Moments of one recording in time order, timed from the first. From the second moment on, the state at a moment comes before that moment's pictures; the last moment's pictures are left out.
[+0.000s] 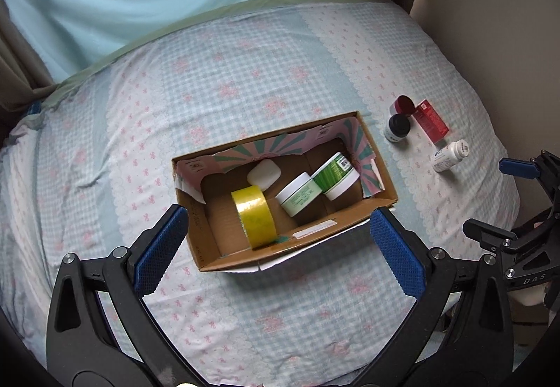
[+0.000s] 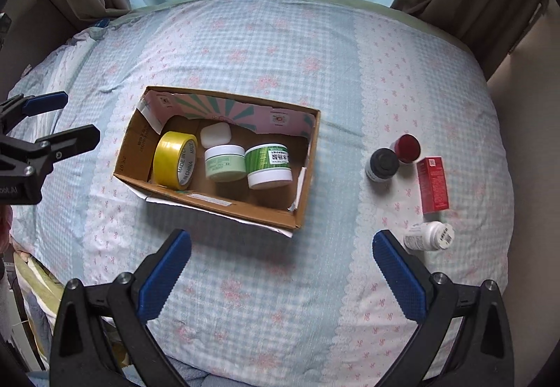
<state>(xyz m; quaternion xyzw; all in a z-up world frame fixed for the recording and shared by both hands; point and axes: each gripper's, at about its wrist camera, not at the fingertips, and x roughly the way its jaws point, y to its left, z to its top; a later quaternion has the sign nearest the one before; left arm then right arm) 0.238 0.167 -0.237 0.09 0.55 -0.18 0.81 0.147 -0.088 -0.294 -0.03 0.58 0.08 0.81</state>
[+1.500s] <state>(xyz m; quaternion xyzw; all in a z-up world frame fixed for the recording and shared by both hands) 0.338 -0.222 -0.473 0.30 0.53 -0.40 0.69 0.154 -0.313 -0.488 0.15 0.56 -0.11 0.81</state>
